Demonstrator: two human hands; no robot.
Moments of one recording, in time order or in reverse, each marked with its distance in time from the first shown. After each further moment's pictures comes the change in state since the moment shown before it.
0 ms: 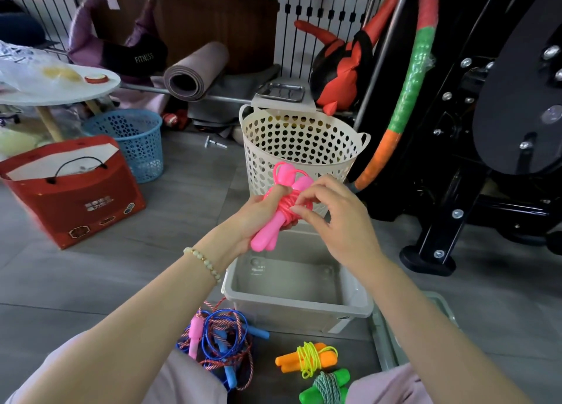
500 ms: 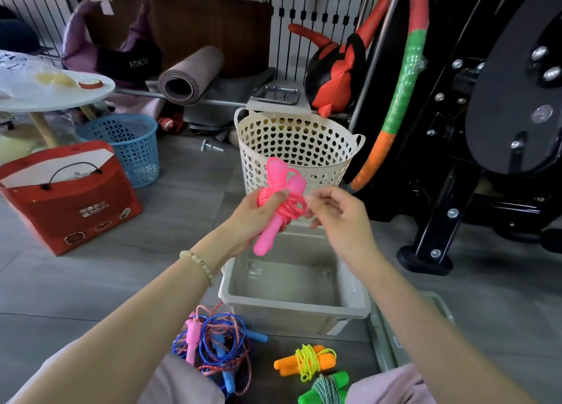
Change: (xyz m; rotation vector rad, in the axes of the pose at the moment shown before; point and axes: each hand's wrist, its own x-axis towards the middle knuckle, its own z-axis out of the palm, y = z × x) left_hand 0.006 -0.007 0.000 0.012 0.019 0.096; right_hand -0.002 0.004 0.003 0.711 0.107 0.514
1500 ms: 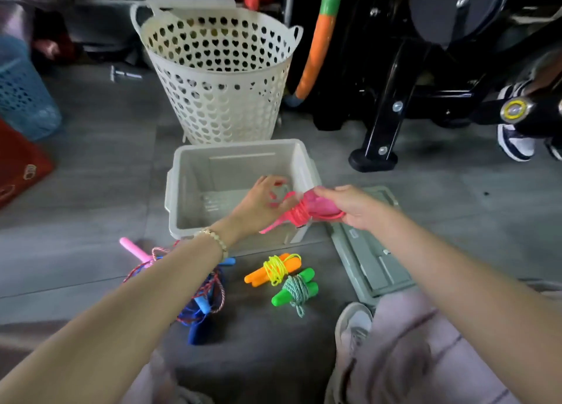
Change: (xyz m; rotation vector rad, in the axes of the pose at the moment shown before) left_hand 0.000 -0.140 0.075 0.717 -0.293 0.150; right_hand -0.063 0.124 -0.107 0.011 0.139 0.870
